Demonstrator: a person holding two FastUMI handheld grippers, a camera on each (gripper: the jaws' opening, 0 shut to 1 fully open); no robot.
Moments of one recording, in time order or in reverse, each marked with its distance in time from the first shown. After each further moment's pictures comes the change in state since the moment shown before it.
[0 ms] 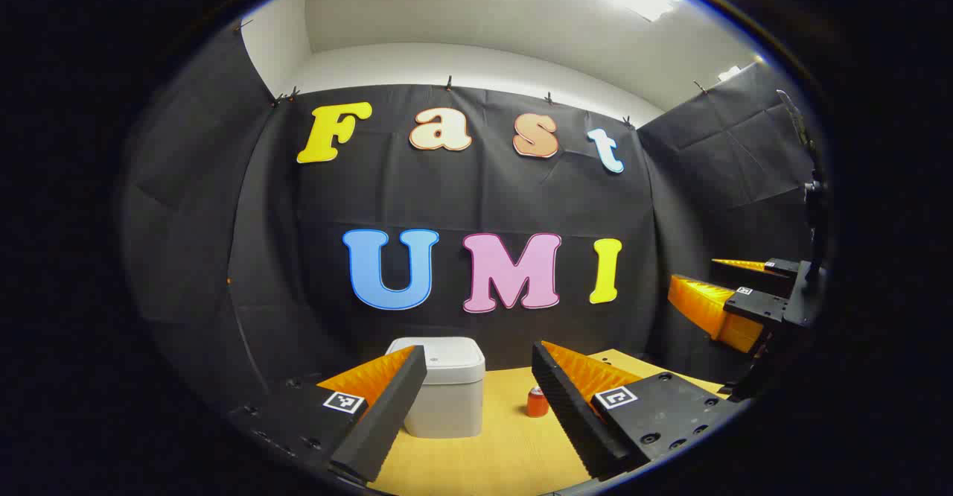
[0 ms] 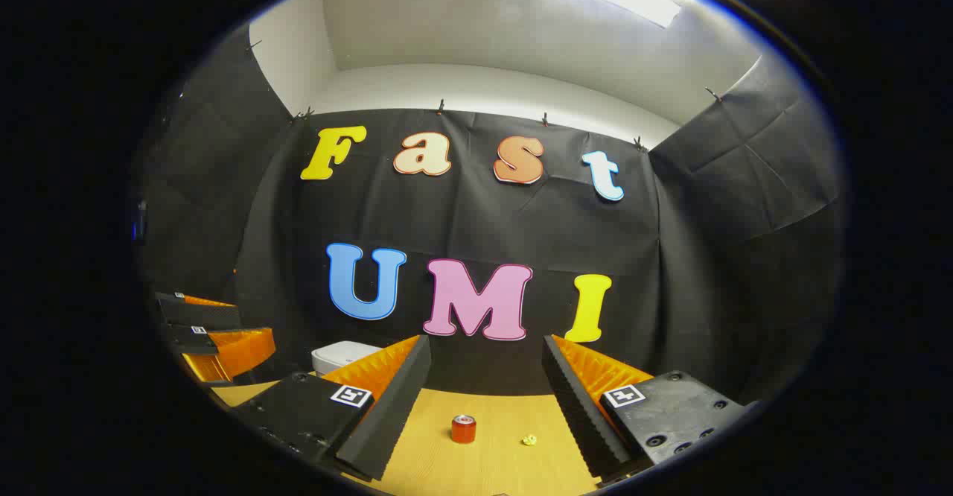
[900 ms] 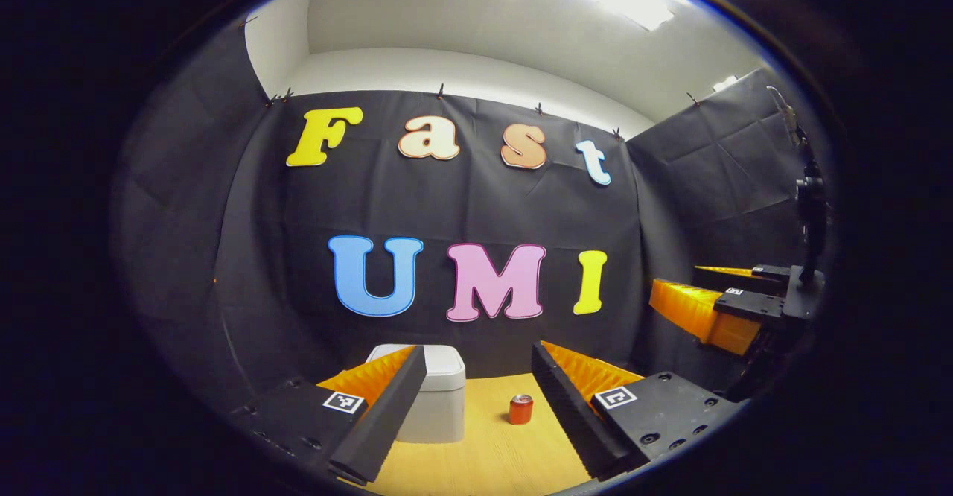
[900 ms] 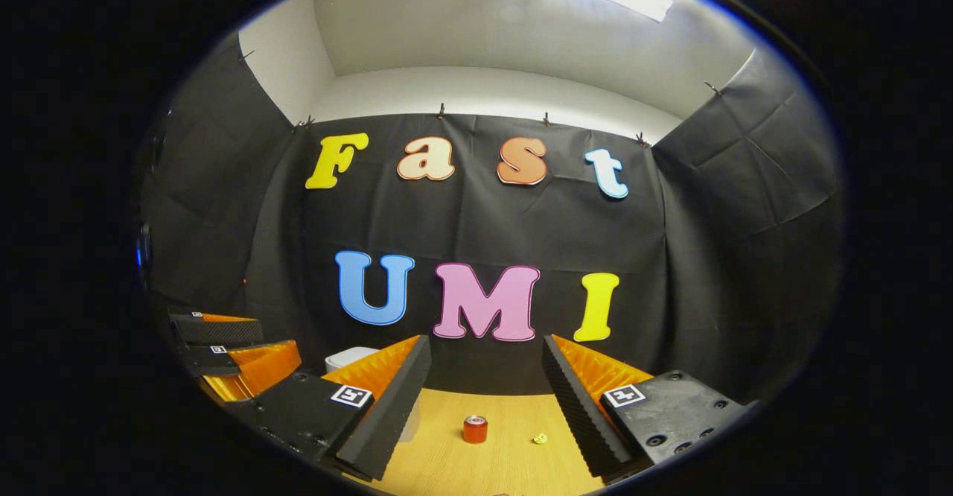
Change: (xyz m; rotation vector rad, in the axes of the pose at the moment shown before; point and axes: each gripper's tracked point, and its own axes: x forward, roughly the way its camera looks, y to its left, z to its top) left arm -0.002 -0.014 0.010 -0.030 -0.032 -0.038; right arm -0.006 -0.001 0.011 0.006 -0.007 0.015
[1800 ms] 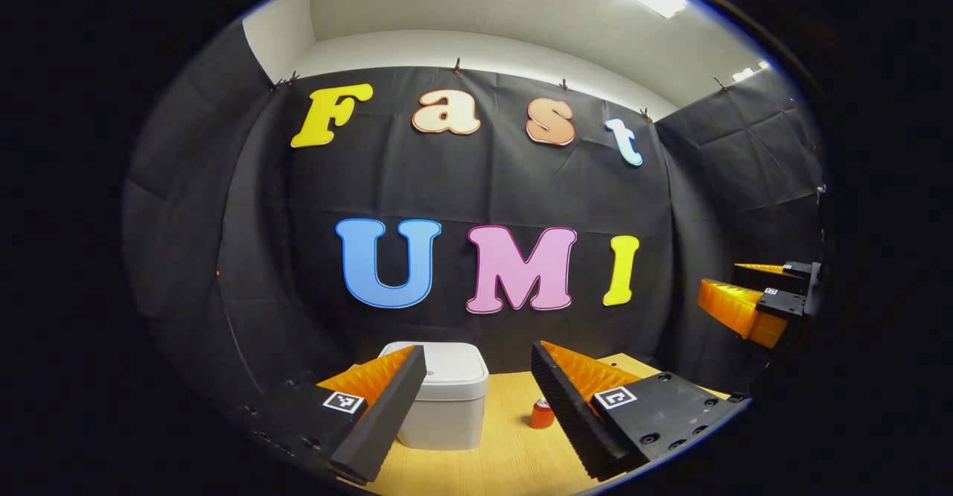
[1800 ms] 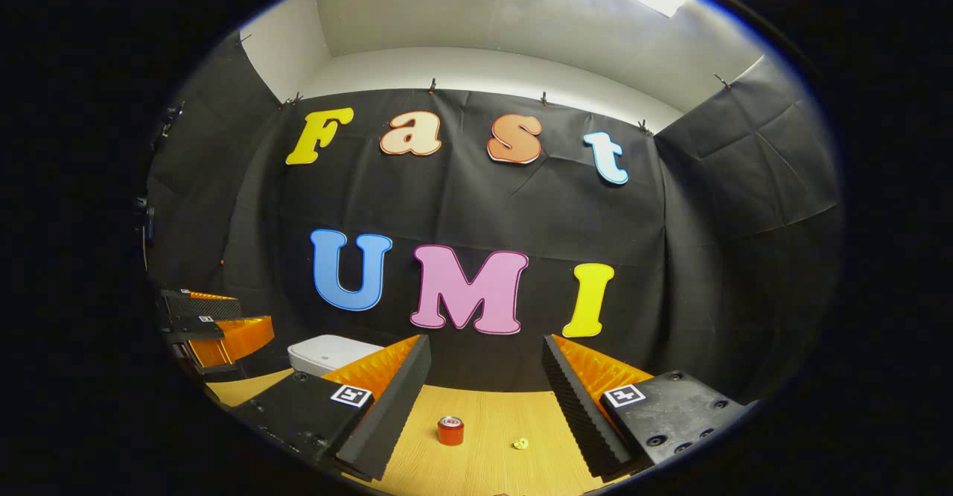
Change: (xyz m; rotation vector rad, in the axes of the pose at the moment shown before) left arm 0.100 0.032 -0.017 0.011 0.085 0.073; right arm 0.082 -0.036 -0.035 -0.031 0.077 -0.031
